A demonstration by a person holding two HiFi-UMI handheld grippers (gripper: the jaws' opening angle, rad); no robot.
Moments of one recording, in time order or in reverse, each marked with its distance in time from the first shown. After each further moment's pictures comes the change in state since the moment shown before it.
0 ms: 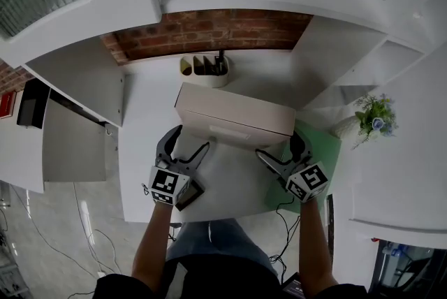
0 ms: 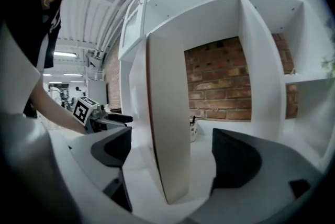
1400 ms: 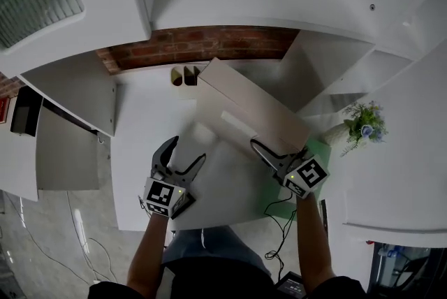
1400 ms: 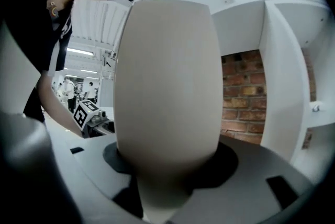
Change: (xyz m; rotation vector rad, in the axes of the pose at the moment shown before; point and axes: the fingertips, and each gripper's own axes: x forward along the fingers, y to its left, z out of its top) left arm 0.003 -0.017 0.019 -0.026 -0.010 -0.036; right arm 0.016 -0.001 0.061 -0.126 -0.060 0.110
